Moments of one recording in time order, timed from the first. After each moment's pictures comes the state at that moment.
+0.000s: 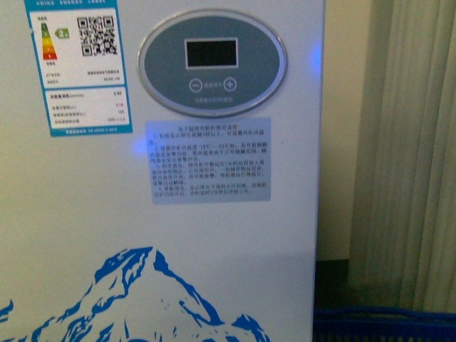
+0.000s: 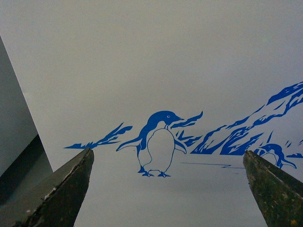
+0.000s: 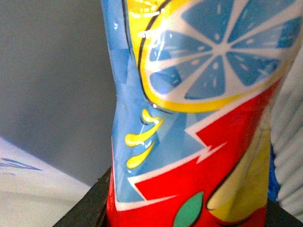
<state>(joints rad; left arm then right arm) 0.00 0.00 0.01 0.00 0.00 0.00 -0.21 1.04 0.69 0.00 -0.37 0.02</state>
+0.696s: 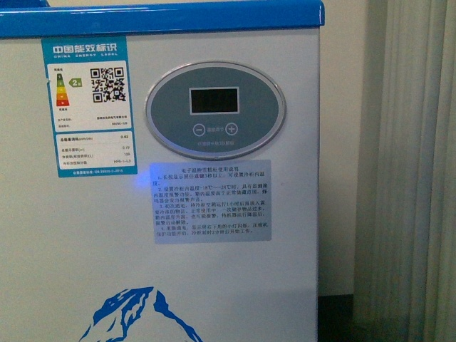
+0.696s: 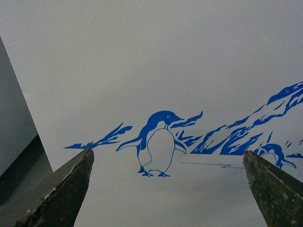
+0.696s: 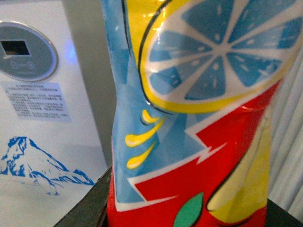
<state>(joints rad) 0.00 0.00 0.01 0.00 0.00 0.00 0.28 0.38 0.54 -0.16 0.16 0.05</state>
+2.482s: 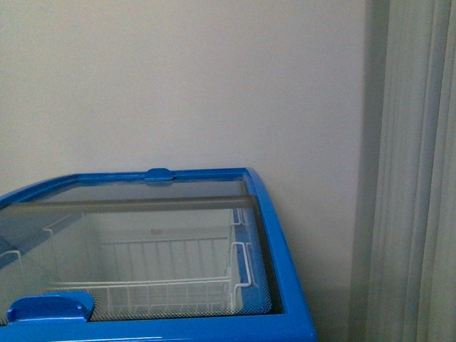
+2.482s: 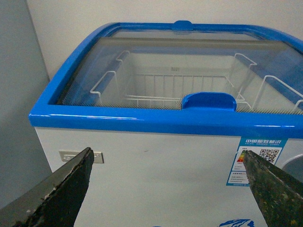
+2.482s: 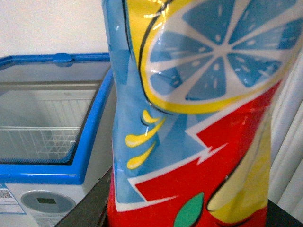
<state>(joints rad) 0.00 0.00 0.01 0.00 0.00 0.00 0.30 0.37 0.50 -0.12 0.30 0.03</state>
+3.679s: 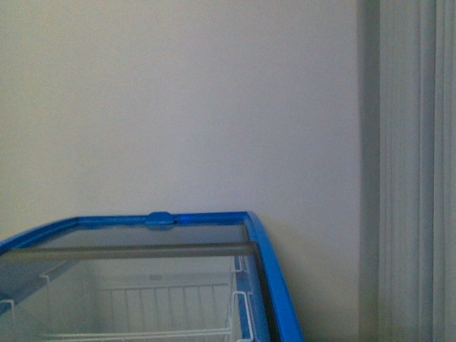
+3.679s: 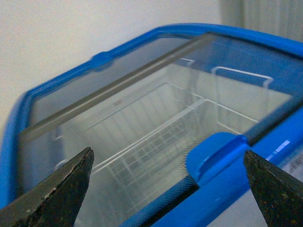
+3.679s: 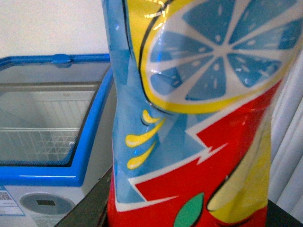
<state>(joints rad) 0.41 1.30 0.52 0.70 0.96 0.48 0.30 0.37 0.50 -0.12 0.30 0.03</state>
